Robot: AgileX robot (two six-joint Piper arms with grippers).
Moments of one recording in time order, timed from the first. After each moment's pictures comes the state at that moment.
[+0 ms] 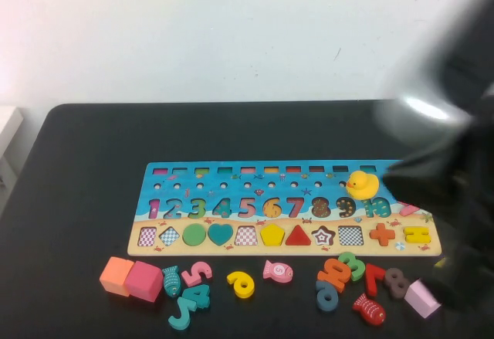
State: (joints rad) right arm 1.10 1.14 -1.32 -0.36 1.06 0.24; left arm -0.09 -0.01 0.02 -0.19 0.35 0.28
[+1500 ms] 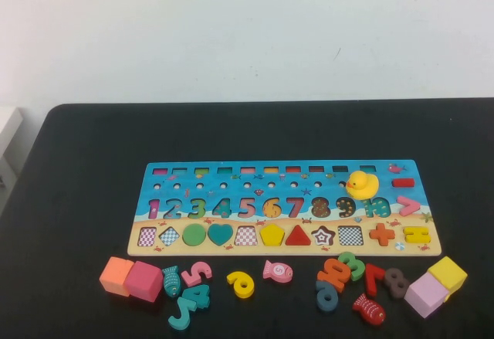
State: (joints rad) right arm -0.20 0.02 0.03 -0.61 -0.23 0.58; left arm -0.09 -0.01 0.02 -0.19 0.35 0.28
